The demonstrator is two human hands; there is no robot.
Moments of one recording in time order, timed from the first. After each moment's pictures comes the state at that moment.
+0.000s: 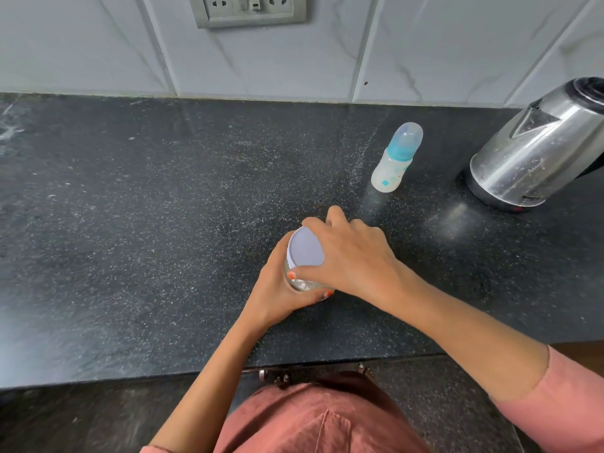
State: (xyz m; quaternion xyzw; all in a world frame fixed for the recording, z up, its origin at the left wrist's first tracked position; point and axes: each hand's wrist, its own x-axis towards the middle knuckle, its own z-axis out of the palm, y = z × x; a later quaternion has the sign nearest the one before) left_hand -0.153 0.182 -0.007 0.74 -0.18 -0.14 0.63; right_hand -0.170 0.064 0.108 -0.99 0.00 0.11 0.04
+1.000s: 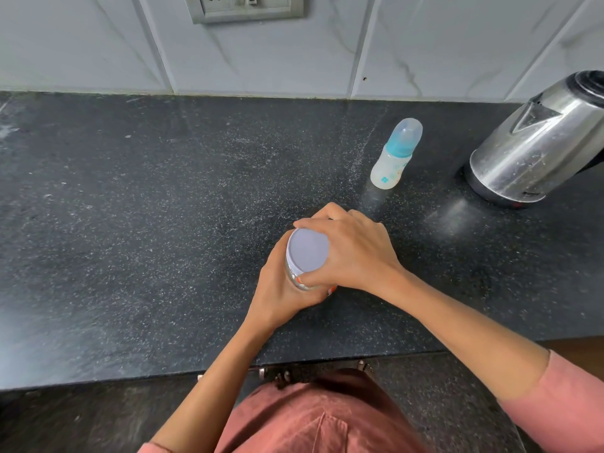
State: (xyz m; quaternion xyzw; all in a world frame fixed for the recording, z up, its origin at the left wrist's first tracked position) left_hand -0.158 0.176 0.003 0.76 -0.16 -0.10 0.62; right_hand -0.169 0.051 0.094 -0.99 -0.01 0.05 0.13
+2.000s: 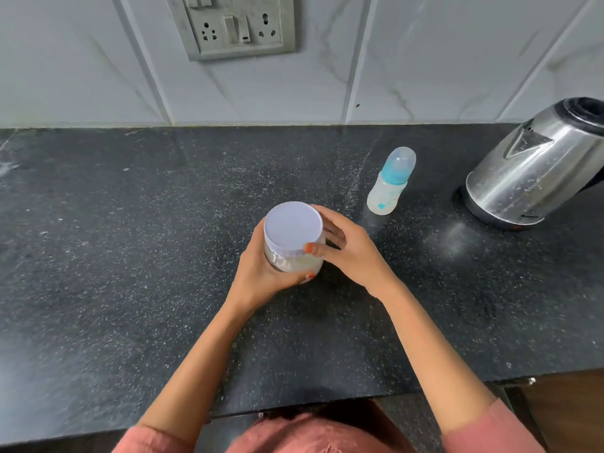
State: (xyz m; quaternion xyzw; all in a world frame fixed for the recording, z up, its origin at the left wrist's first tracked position) left_hand -0.094 0.183 0.006 0.75 -0.18 -0.07 0.63; right_hand -0.132 0.018 0.056 -0.78 0.03 0.03 0.63
